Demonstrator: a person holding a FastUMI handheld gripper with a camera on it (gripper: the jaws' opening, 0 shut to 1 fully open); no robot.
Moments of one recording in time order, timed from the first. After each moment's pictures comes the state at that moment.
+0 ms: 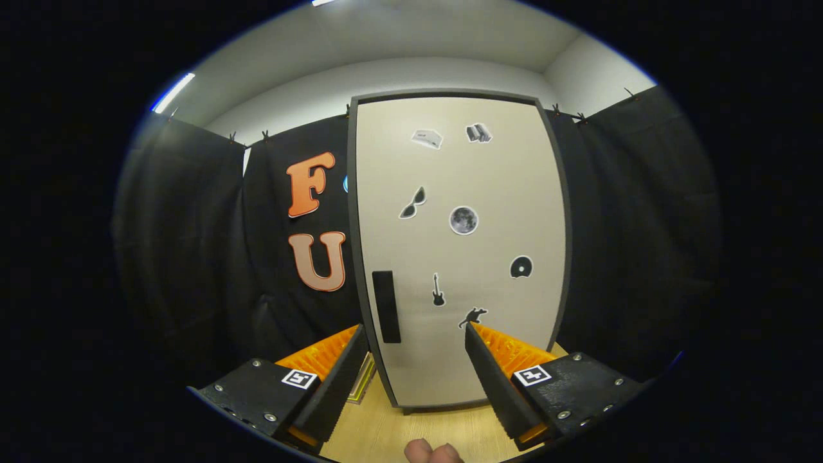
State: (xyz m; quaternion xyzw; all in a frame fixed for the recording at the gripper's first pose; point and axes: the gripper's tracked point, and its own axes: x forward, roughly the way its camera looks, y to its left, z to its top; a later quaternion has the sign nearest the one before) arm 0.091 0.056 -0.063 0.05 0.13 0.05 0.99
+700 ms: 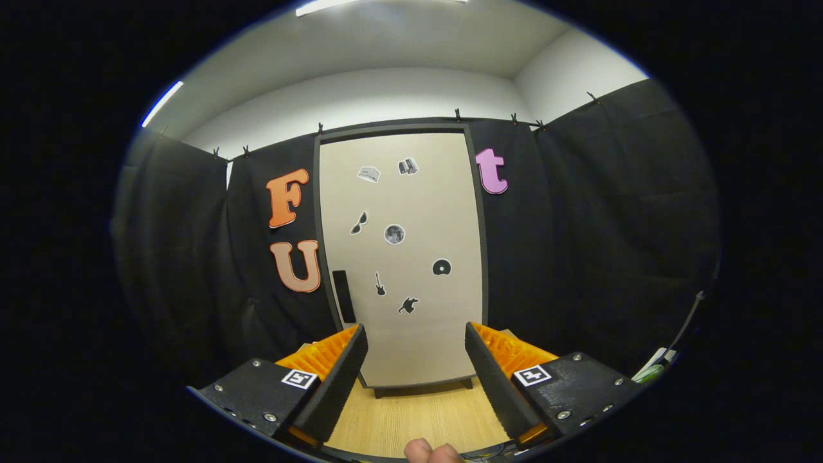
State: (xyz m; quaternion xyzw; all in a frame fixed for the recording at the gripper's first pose) arm 0.005 -0.038 -0.031 0.07 0.13 0.00 0.99
